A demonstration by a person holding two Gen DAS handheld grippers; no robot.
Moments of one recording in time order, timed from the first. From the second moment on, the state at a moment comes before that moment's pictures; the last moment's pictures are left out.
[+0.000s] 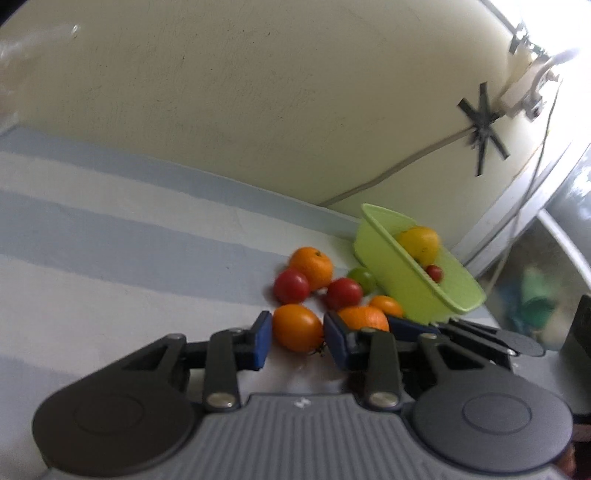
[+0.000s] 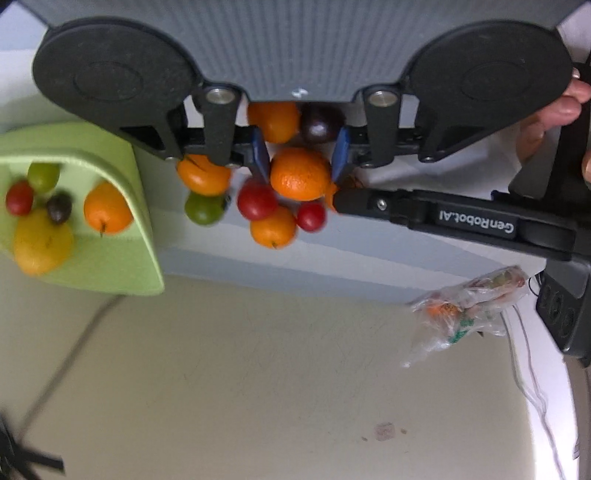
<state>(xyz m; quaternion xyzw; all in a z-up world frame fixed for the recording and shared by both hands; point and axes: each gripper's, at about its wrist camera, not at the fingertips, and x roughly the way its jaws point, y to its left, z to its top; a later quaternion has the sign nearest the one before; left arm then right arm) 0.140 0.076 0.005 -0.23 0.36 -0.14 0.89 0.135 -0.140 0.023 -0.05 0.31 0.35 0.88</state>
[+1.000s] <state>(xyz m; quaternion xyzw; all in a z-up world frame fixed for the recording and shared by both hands) -0.029 0.017 0.026 -0.12 0.34 -0.21 0.91 -0.030 -0.209 0.015 -0.04 0.26 0.37 0.89</state>
